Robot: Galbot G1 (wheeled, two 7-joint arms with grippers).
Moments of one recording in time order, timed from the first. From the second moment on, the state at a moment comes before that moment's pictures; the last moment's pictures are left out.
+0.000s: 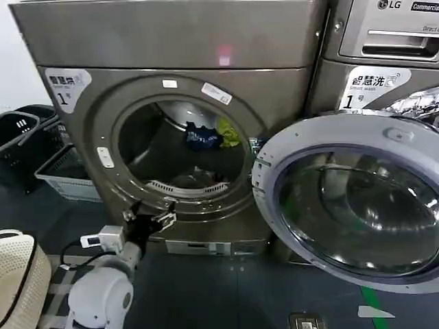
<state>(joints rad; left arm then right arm) 1.23 -1.43 -0.53 -2.25 -0.18 0.74 -0.06 -1.59 0.98 2.42 1.53 0.54 -0.17 0.03</state>
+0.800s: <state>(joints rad) 1.22 -1.42 -0.53 -2.24 -0.18 0.74 -0.05 -1.59 0.98 2.42 1.53 0.54 -0.17 0.03</state>
